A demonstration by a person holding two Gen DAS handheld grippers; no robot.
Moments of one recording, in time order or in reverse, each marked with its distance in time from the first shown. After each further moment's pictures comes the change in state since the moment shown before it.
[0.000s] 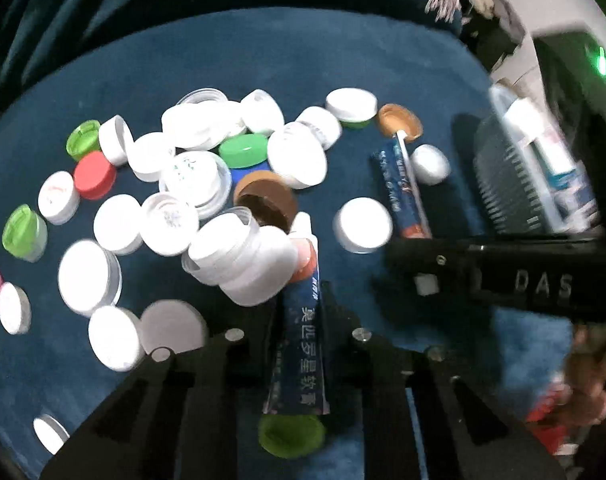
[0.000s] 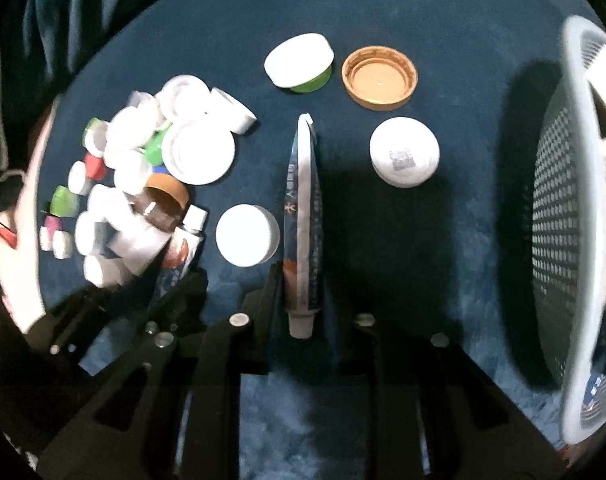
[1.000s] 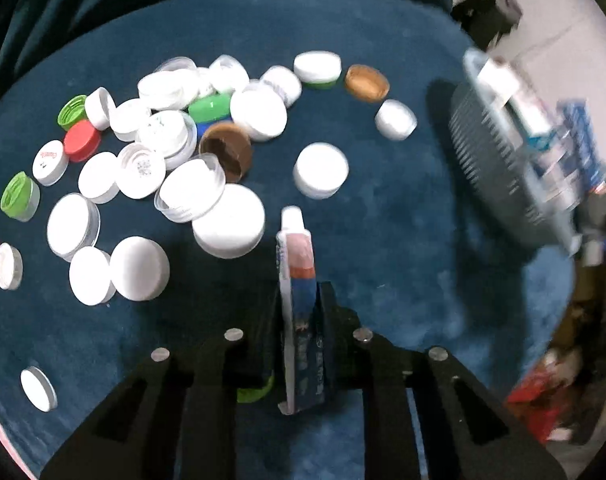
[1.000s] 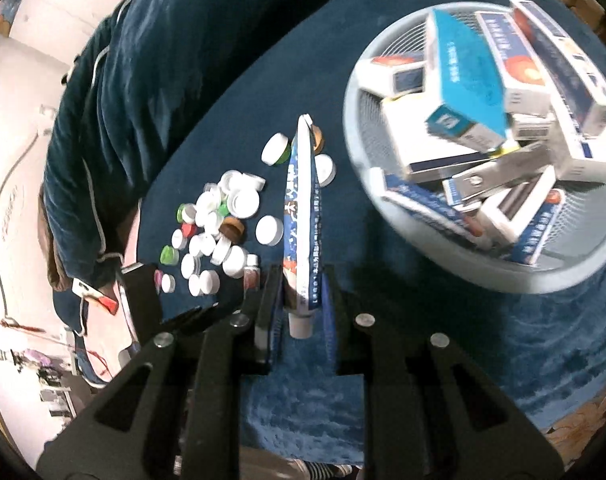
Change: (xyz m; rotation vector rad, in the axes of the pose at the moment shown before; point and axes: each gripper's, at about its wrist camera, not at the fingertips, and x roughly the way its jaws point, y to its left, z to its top) left arm -0.014 -0.021 -0.010 0.015 0.086 -0.005; right arm -0.124 -0.078 -0.075 0.260 -0.301 0.264
